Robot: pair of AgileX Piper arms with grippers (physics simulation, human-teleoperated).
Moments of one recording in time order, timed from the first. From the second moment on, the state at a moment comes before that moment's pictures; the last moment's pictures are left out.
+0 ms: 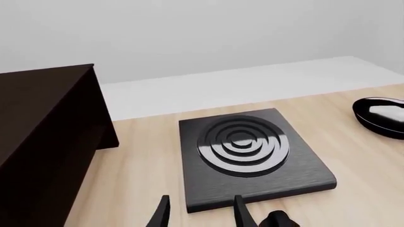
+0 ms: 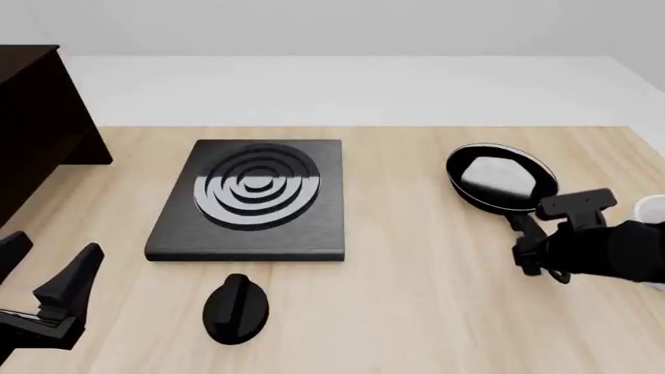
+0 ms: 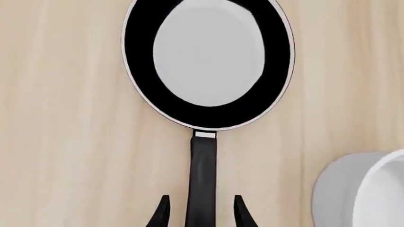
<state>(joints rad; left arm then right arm) -0.14 0.20 0.00 -0.09 0.07 -0.09 1.58 -0.49 -0.11 -0.22</state>
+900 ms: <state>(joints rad) -0.14 0.27 0.00 -0.13 0.01 -0.07 1.40 -0.40 -0.11 -0.23</state>
